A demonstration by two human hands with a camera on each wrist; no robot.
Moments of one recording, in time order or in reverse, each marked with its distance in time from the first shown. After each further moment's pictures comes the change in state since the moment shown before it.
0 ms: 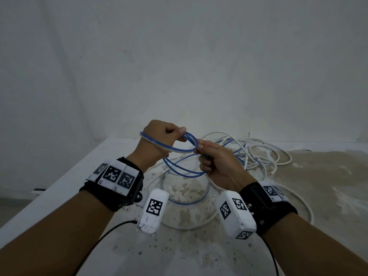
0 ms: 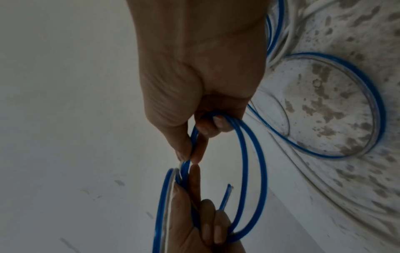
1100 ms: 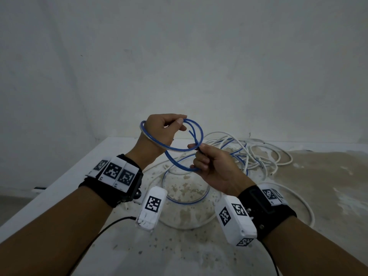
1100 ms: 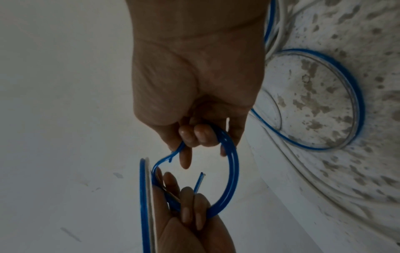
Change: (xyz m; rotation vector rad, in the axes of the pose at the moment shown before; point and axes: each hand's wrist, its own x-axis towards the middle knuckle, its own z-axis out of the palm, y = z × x) left_hand 0.008 0.002 0.002 -0.176 0.144 0.060; right_hand -0.011 0.003 0.012 0.120 -0.088 0.069
